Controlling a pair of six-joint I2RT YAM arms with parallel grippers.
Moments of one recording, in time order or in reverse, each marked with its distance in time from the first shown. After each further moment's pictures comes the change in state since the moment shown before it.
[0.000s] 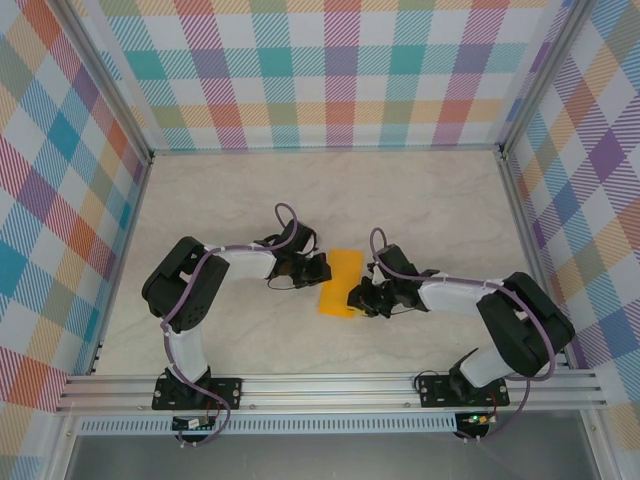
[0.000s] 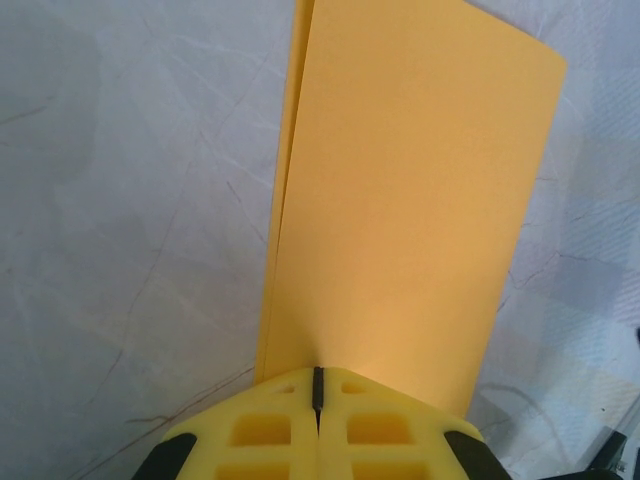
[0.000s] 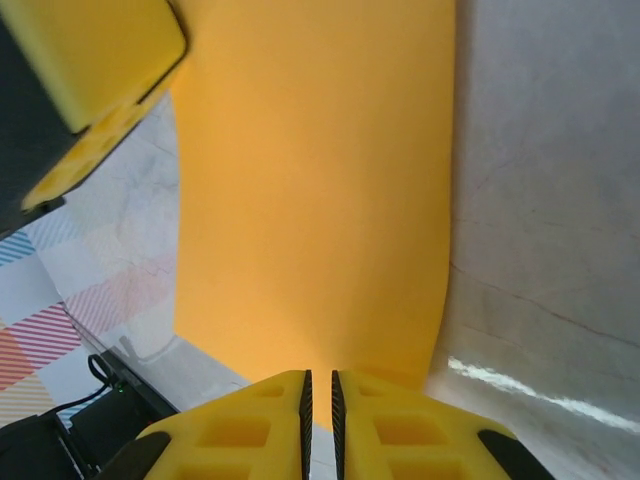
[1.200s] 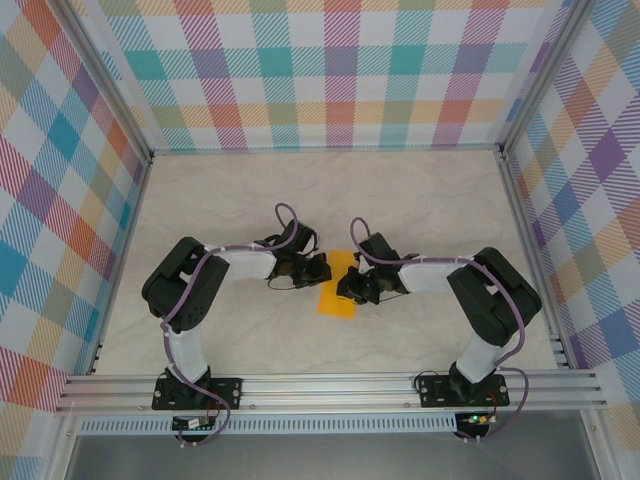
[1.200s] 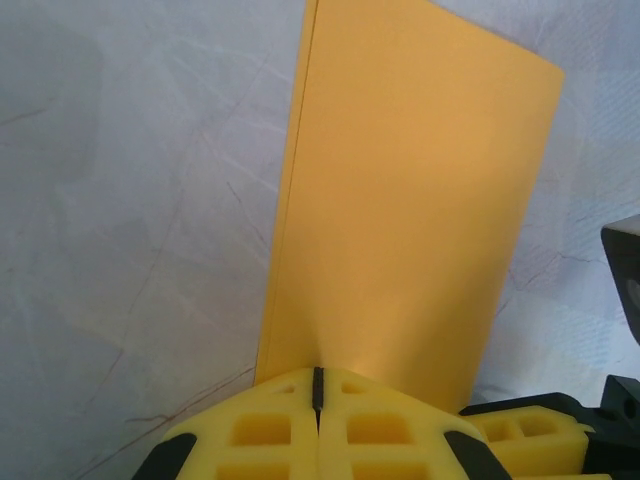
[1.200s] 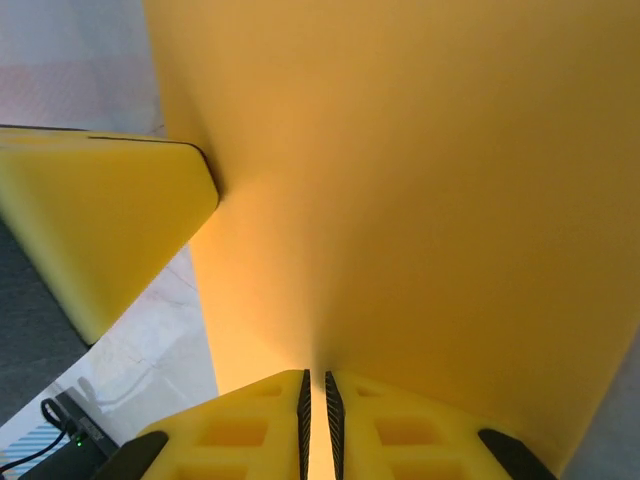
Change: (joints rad) left arm -0.002 -0.002 0.001 -0.002 -0.008 -0.001; right arm 0.004 0.200 0.175 -0.013 0.040 -0.098
